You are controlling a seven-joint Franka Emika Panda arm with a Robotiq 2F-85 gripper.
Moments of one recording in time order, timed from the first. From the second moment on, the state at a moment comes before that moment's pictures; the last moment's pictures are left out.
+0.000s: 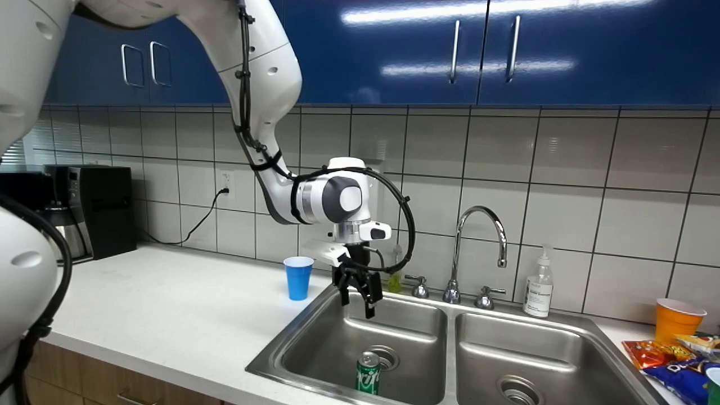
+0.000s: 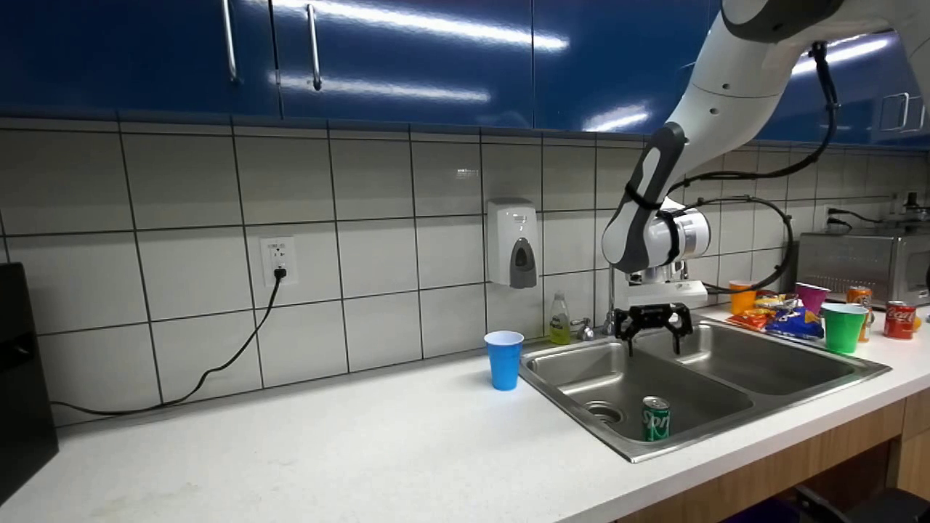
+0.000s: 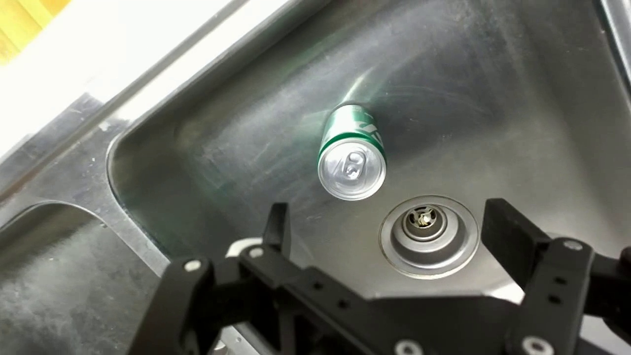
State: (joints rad) arm -0.04 0.32 -0.28 -2.24 -0.08 2.59 0.30
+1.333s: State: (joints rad) arm 0.03 -0.02 -0.02 -2.41 -0.03 2.43 0.21
